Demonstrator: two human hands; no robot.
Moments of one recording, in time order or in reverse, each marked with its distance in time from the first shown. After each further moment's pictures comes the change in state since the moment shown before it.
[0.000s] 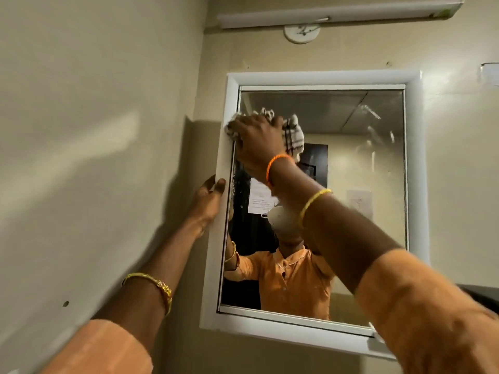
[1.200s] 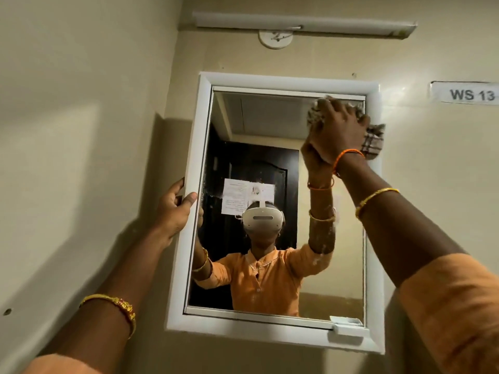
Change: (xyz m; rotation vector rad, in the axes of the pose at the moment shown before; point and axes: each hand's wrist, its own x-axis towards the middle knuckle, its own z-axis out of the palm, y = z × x) left_hand -0.029 0.001 0.007 0.034 0.098 0.046; right_hand -0.047 0.154 -0.057 -0.135 0.231 0.441
